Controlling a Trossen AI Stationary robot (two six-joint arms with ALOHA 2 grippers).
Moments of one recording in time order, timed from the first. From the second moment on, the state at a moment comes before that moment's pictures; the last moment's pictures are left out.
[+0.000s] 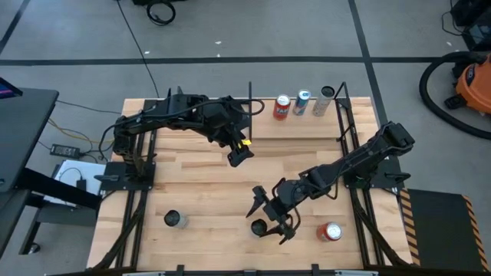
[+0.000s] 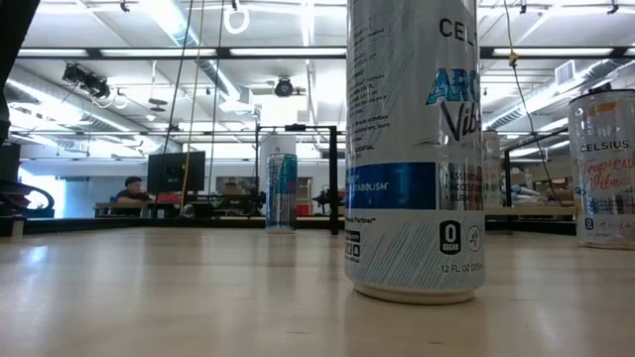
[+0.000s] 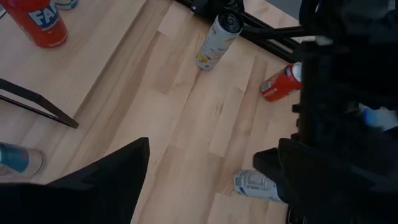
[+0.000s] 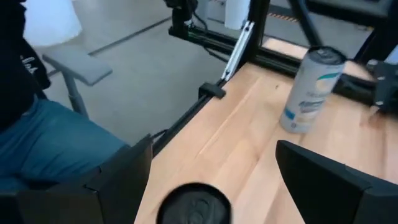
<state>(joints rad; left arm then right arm) 0.01 1.85 2.33 -1.28 0.02 -0.46 0.42 1.62 1.12 0.06 -0.16 -0.10</state>
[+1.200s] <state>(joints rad) 0.01 1.85 2.33 -1.30 0.02 -0.43 0.45 1.74 1.12 -0.01 -0.13 -0.08</state>
